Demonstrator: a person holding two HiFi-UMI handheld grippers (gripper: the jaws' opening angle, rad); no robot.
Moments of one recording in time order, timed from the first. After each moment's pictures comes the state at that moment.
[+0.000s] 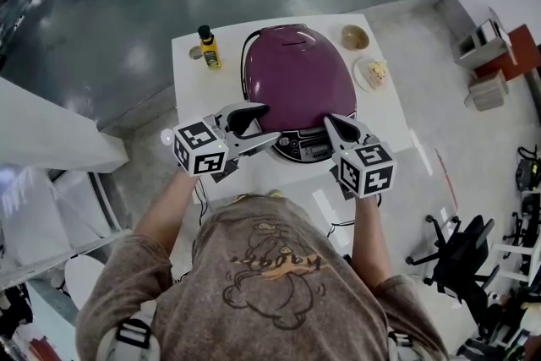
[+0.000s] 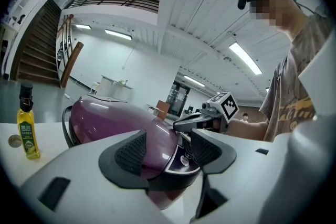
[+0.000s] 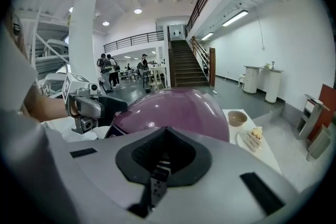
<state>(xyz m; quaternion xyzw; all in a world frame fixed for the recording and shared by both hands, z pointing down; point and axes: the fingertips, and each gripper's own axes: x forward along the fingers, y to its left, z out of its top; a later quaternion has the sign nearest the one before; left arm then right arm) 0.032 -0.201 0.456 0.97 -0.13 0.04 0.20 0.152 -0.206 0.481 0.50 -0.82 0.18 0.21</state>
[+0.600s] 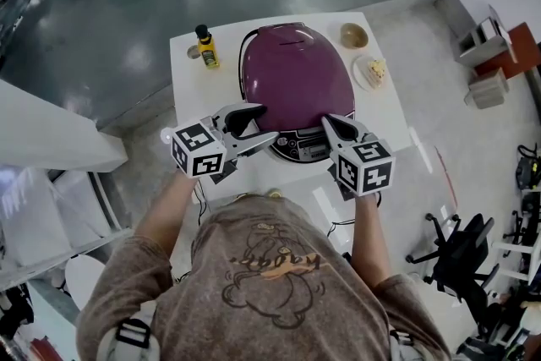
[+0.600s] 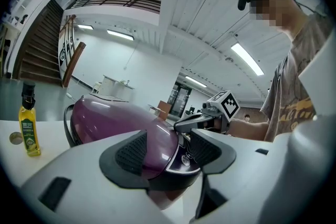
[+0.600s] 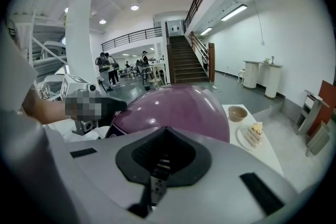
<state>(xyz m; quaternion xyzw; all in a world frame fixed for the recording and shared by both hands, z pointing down) 0.032 -0.202 0.459 0.97 -0.14 0.03 0.20 0.151 -0.207 0.486 0.49 -0.82 0.21 0.22</state>
